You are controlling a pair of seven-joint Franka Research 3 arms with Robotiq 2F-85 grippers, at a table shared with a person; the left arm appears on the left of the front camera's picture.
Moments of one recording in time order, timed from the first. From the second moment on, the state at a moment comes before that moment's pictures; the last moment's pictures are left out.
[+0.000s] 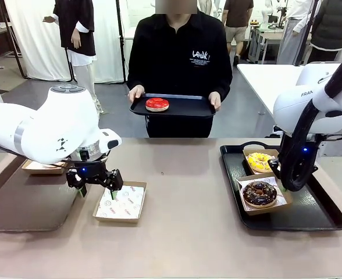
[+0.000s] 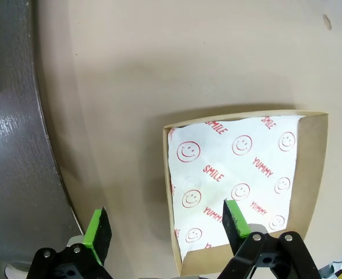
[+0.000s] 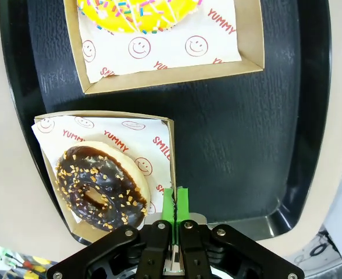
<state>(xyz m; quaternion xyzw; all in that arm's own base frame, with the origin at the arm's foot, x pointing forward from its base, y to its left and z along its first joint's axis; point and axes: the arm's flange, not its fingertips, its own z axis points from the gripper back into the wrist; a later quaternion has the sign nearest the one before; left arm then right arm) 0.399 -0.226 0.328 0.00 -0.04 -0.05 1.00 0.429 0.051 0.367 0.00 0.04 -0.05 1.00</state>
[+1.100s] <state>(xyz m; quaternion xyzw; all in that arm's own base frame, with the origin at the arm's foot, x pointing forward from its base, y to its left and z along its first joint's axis) 0.408 -0.230 0.323 0.00 -0.03 -0.05 1.00 0.429 0.051 0.366 -0.01 0.04 -0.04 1.00</state>
